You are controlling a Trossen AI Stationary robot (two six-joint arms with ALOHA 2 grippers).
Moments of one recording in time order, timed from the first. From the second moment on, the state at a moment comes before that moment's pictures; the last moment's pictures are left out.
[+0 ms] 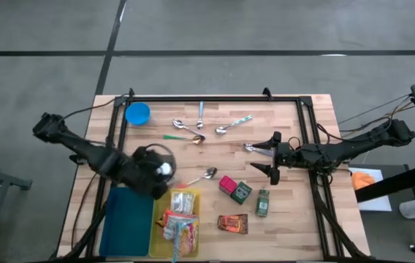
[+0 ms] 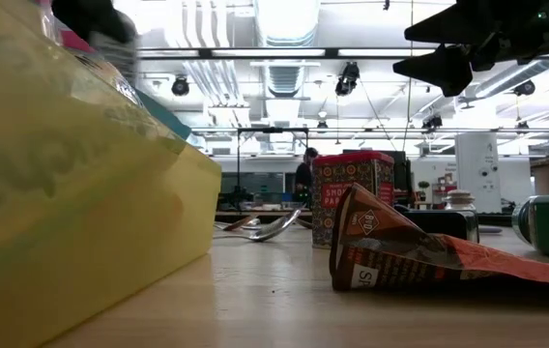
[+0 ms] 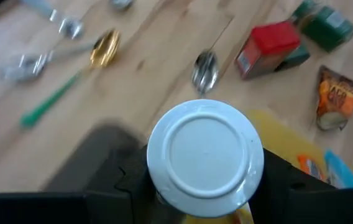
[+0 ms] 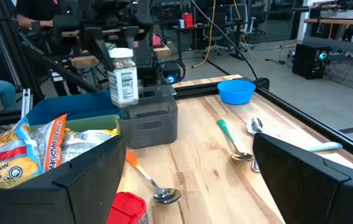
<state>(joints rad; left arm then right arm) -0.50 1.24 1.10 -0.98 -0.53 -0.98 0.24 0.82 0.29 0.44 0.39 0.16</state>
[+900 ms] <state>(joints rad) -1.11 1.44 1.10 -1.46 -0.29 -2.47 0.24 0.82 0.29 0.44 0.39 0.16</state>
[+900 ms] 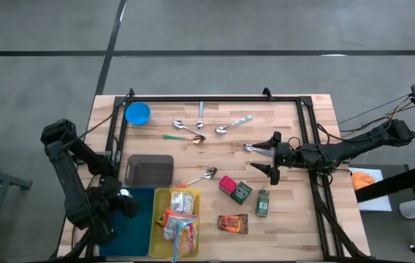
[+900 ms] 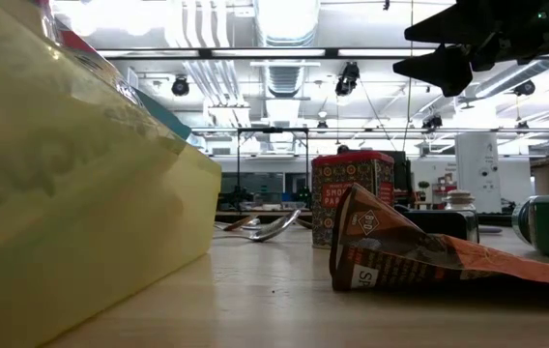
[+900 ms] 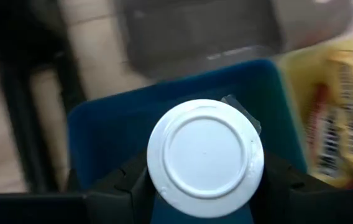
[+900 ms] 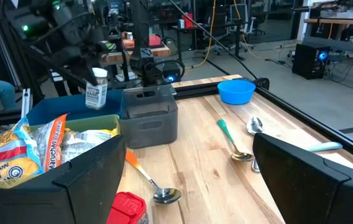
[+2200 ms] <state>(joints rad) -1.15 1.68 1.06 -1.49 -0.14 -2.81 0.24 0.82 0.29 0.44 0.39 0.16</state>
